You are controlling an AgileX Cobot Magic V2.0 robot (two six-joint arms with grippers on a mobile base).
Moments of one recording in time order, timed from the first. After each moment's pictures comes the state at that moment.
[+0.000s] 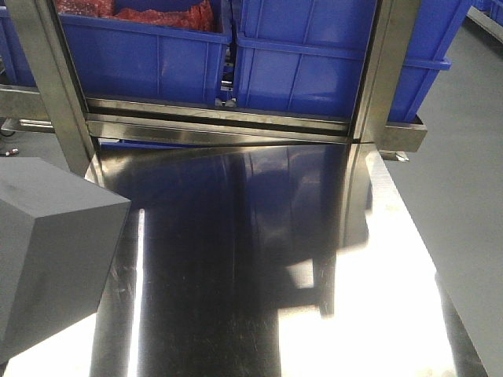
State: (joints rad) left arm -0.51 0.36 -0.55 -0.22 0.24 0.11; right arm -0.03 -0.01 0.03 0.01 0.22 0.01
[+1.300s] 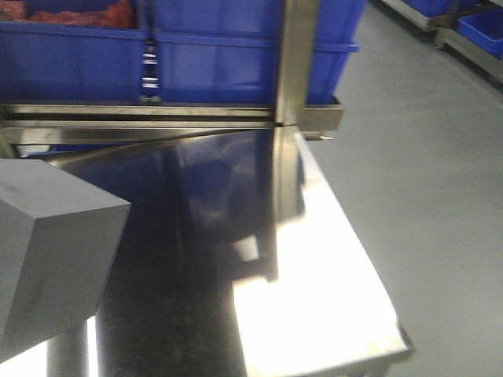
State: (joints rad) left arm -0.51 0.36 -0.55 -0.22 0.25 0.11; right arm -0.03 -0.01 0.03 0.01 0.22 0.01
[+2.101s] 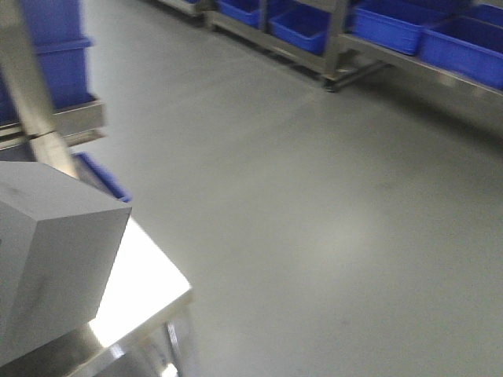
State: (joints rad) left arm -0.51 0.36 -0.55 -0.22 0.25 0.11; right arm -0.03 -0.01 0.03 0.01 0.22 0.01
